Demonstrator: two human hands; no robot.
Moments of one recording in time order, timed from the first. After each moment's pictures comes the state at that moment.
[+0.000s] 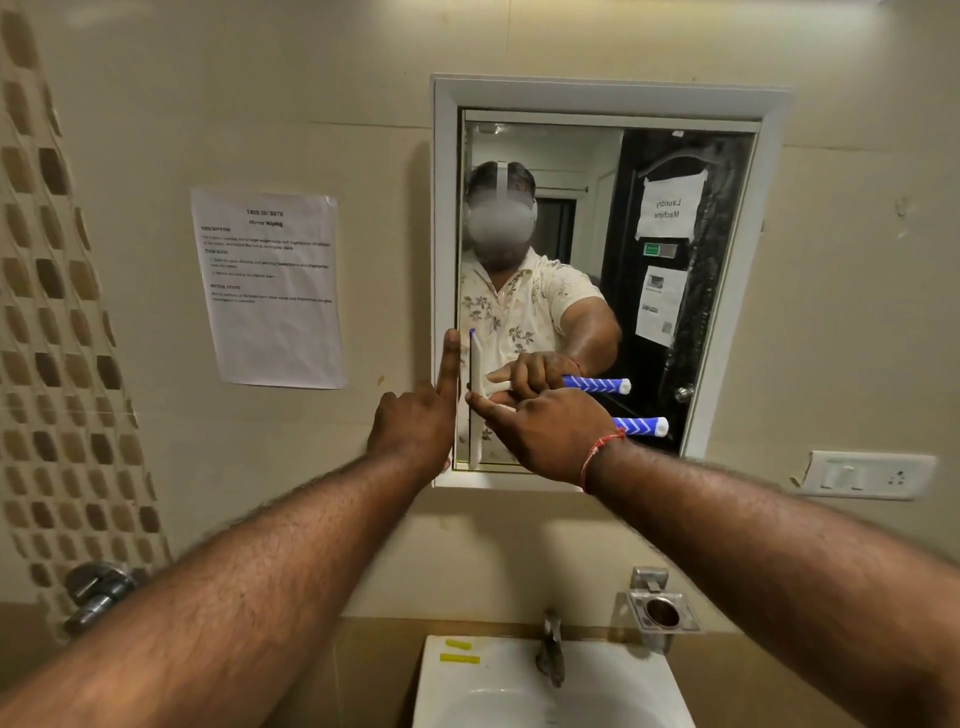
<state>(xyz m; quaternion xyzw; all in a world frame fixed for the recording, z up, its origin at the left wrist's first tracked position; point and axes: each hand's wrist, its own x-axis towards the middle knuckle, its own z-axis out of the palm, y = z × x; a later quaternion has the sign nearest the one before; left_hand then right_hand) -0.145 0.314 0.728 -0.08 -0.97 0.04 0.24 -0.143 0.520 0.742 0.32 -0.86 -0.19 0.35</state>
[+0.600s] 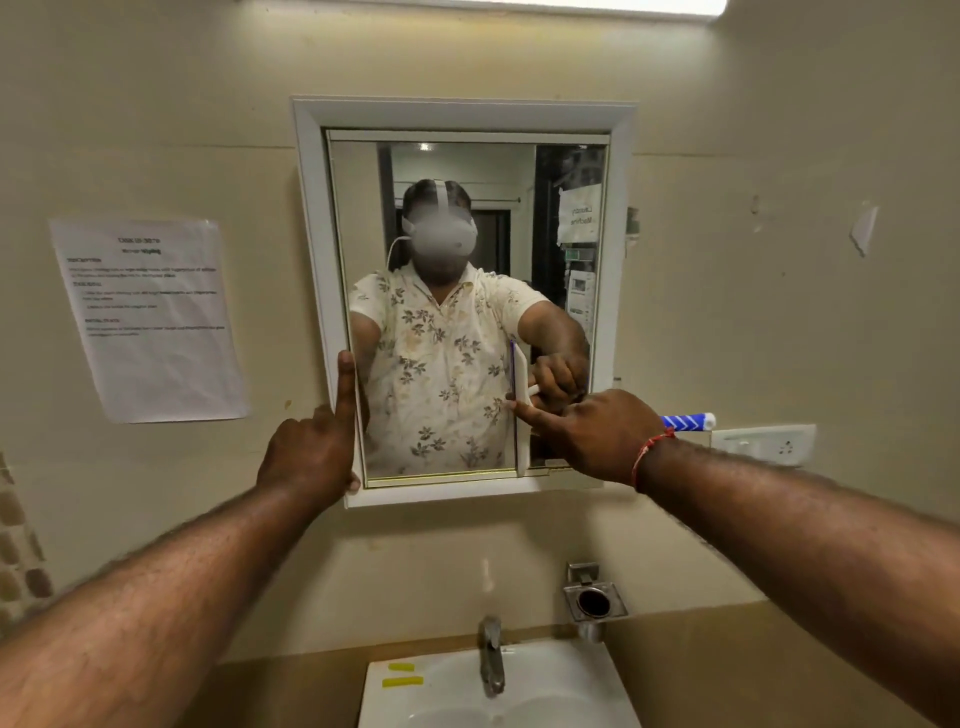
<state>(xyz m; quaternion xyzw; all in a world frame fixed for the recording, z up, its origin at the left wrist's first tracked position) -0.147 0.312 0.719 -0.11 -0.96 -0.02 0.25 -0.101 0.688 0.748 0.22 -0.91 -0.23 0.28</state>
